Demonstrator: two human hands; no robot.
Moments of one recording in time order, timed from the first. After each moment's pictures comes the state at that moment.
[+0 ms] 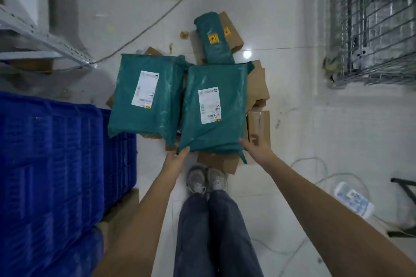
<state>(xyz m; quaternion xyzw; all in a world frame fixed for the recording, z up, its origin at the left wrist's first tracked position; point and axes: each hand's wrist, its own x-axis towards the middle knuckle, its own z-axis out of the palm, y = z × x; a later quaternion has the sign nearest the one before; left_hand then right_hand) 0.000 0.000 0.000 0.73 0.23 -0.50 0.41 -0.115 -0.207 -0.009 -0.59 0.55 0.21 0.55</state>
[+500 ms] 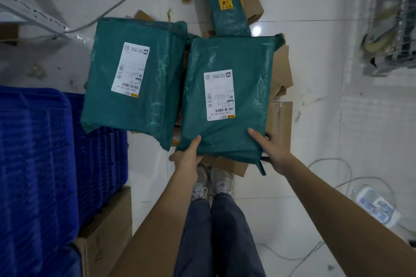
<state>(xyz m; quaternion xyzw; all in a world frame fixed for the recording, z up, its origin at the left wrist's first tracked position) -0.002 -0.037 -0.125 0.51 0.52 -0.36 0.58 -0.105 -0.221 -0.125 -0.44 0.58 0.21 0.66</state>
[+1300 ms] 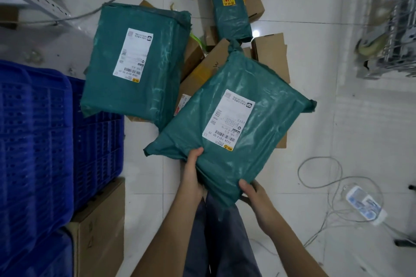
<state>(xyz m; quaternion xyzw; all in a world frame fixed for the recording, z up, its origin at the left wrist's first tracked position) -0.067 -0.015 -0.082 0.45 0.46 -0.45 0.62 -0.193 -0.117 -0.067 -0.42 0.53 0.18 0.71</state>
